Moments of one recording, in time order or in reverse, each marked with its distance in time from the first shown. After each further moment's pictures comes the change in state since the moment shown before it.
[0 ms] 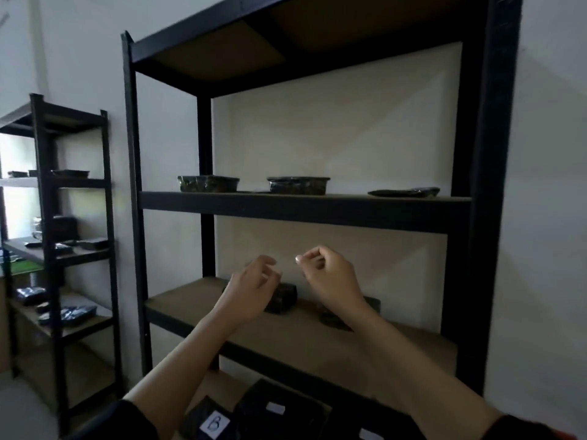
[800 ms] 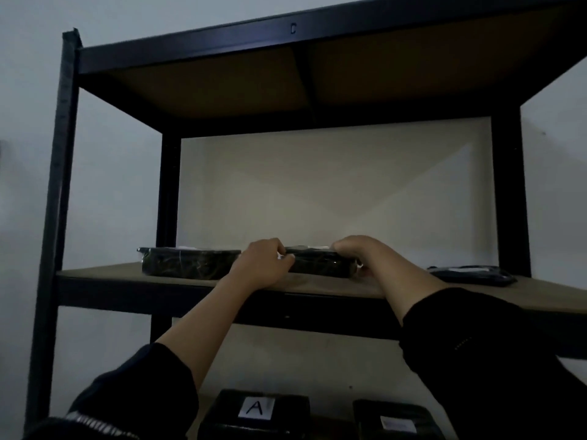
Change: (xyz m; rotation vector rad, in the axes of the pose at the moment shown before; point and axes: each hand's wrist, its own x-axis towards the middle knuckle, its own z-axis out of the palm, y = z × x) left_hand 0.304 -0.083 -0.081 0.115 -0.115 0.203; right_hand 0.293 -0.084 0.051 -0.603 -0.054 0.527
